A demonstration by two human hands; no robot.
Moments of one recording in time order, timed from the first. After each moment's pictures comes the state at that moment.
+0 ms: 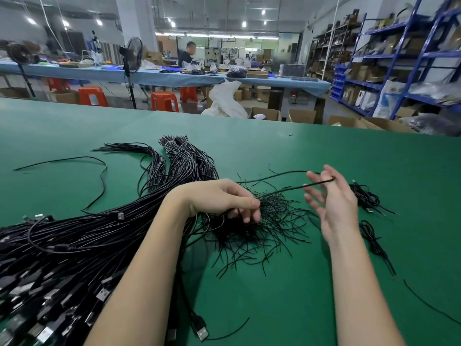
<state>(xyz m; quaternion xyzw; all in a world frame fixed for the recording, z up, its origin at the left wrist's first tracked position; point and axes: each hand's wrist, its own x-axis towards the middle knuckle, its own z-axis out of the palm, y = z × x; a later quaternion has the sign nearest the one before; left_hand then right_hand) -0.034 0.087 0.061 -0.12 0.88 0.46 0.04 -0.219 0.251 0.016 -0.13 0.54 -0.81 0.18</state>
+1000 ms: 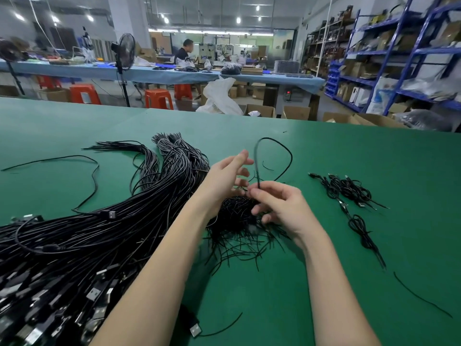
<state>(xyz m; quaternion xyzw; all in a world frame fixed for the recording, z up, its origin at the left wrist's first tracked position) -0.079 0.106 0.039 -0.23 0.64 0.68 -0.28 -0.174 0.235 0.011 -0.36 0.59 -0.65 0.32</state>
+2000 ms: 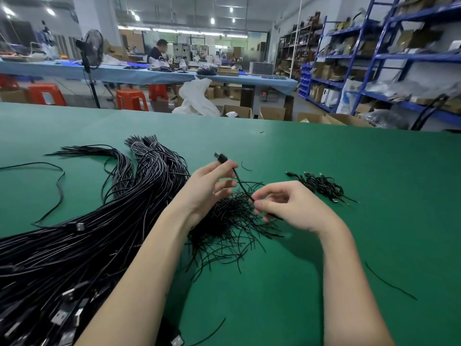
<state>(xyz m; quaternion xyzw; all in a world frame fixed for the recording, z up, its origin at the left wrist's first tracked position) -0.082 0.104 0.031 -0.14 0.57 0.77 -0.25 -0.199 0.278 0.045 -0.45 0.74 -0.44 0.23</state>
